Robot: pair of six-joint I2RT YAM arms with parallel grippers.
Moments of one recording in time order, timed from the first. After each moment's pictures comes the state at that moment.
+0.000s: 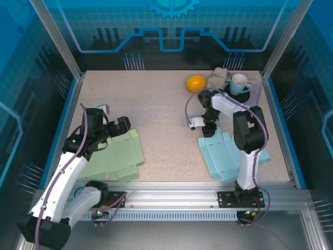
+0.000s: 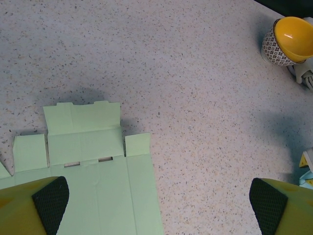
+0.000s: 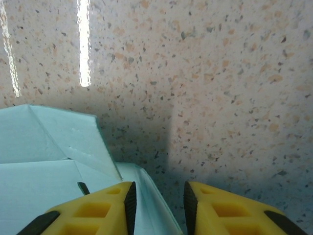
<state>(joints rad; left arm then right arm) -0.17 0.86 0.87 -0.73 0.04 -0.51 0.31 2.03 1.50 -1.19 -0.10 -1.33</state>
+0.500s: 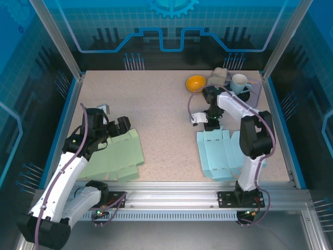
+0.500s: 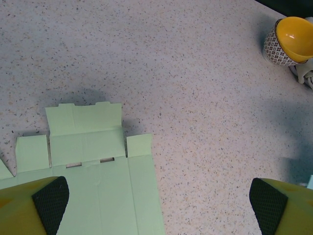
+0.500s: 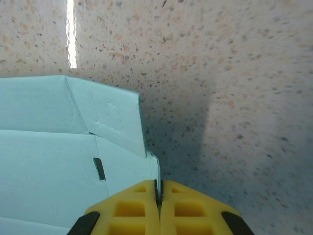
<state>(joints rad) -0.18 0.86 0.87 -0.73 0.03 -0.50 0.29 1.90 1.50 -1.19 -0.13 -1.33</state>
